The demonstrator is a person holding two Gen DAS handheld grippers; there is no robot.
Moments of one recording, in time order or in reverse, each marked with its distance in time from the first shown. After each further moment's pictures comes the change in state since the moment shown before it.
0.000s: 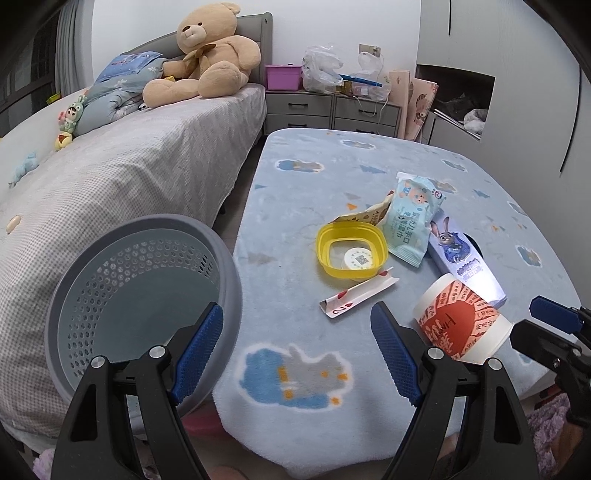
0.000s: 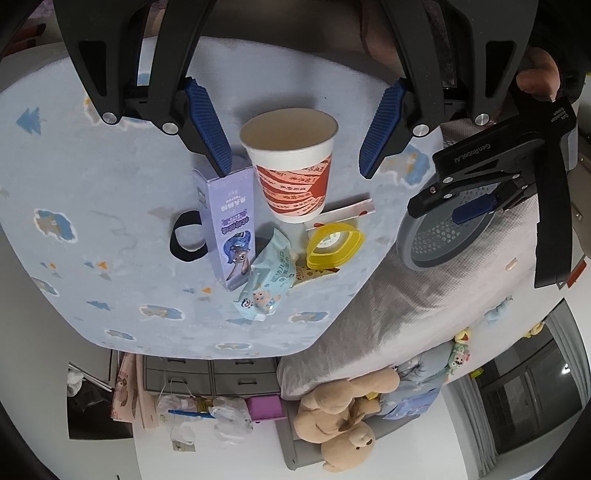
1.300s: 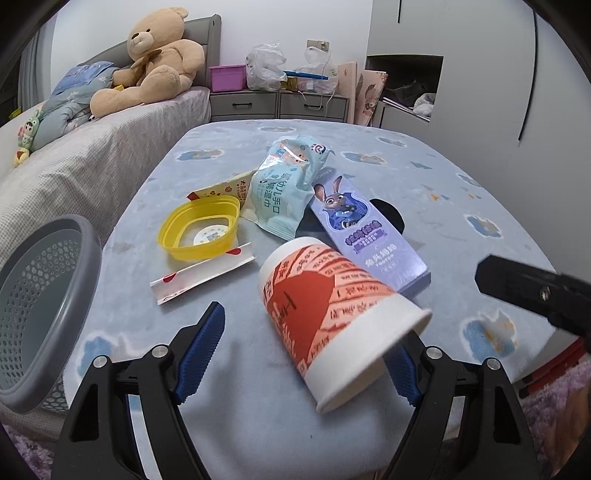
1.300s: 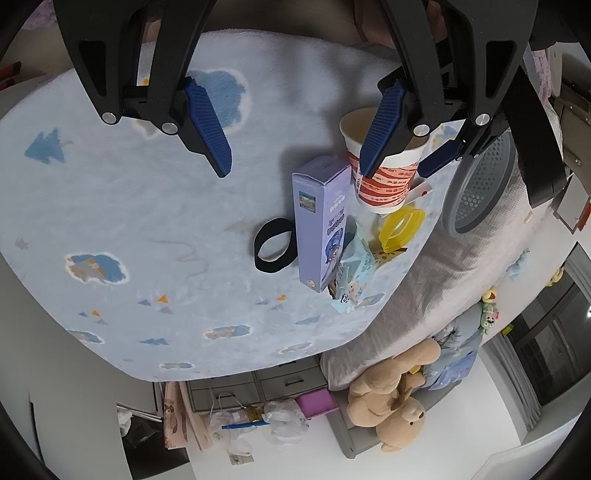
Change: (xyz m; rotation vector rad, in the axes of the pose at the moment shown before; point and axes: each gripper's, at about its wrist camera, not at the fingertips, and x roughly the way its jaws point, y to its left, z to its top) left arm 0.039 -0.109 -0.027 0.068 -0.015 -0.138; right arm -0.006 -0.083 -0.013 0.191 -0.025 -0.018
